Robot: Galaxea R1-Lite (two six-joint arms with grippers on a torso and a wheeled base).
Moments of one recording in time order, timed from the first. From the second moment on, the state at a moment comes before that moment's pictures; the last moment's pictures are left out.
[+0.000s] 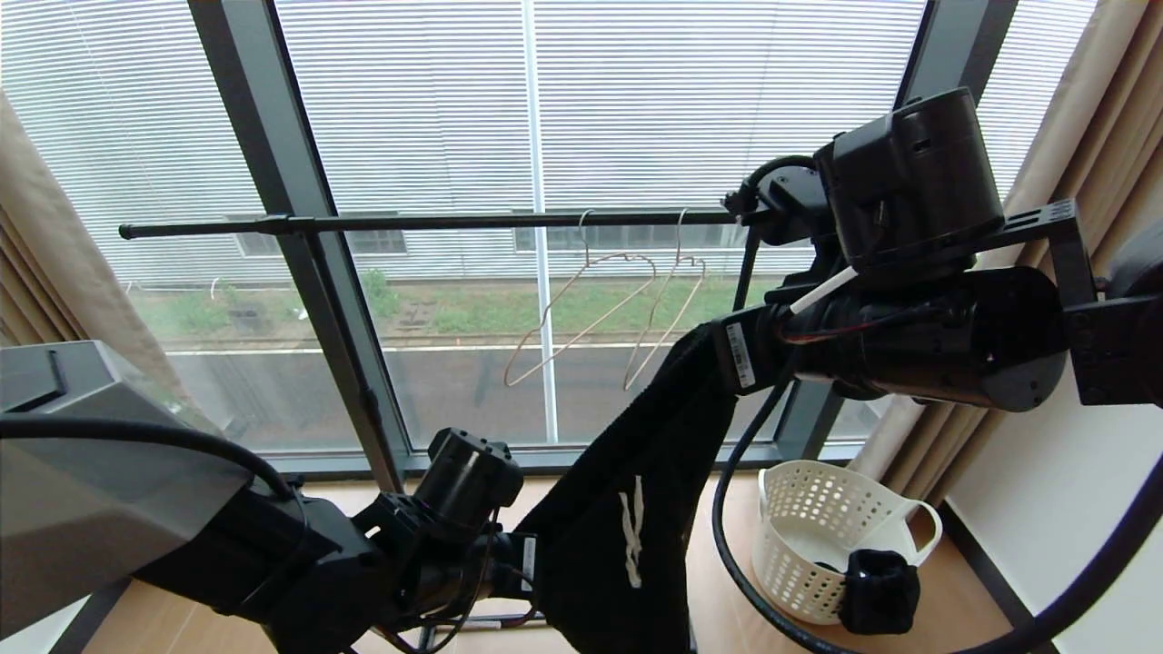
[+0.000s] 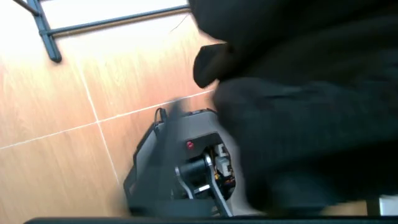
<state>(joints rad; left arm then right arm) -0.65 1.99 -0.74 -0.36 0.06 -0.47 0.73 1.72 -1.38 0.24 -0.45 0.17</state>
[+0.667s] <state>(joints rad) -0.59 1.78 -1.07 0.20 0.07 -0.40 0.62 1.65 -1.11 0.11 -0.47 0.04</state>
